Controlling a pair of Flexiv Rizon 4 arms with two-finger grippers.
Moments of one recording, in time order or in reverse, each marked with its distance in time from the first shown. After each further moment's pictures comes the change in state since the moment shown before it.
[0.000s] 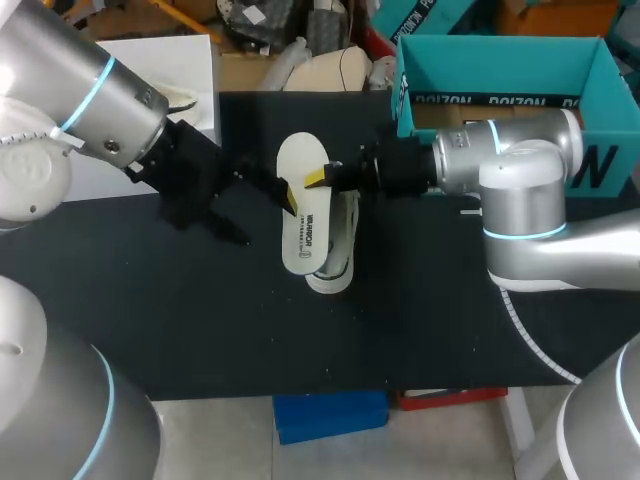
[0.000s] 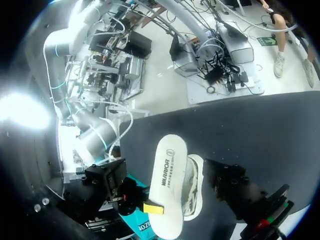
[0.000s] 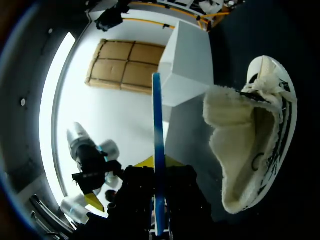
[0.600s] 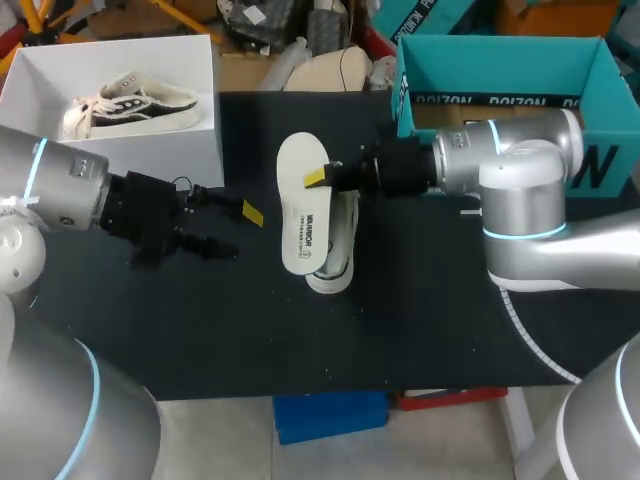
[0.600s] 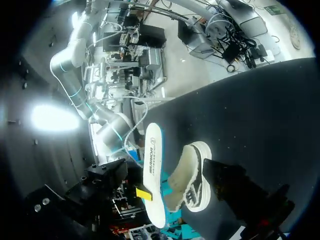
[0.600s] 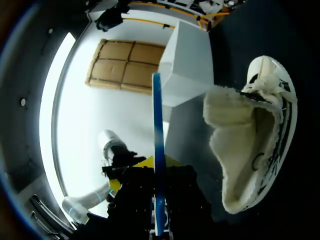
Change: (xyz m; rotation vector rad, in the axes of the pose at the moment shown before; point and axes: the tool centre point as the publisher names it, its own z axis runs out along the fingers) left arm 0.052 0.011 -0.001 -0.129 -0.333 0.093; right arm 0.000 0.000 0.000 0.000 0.000 0.000
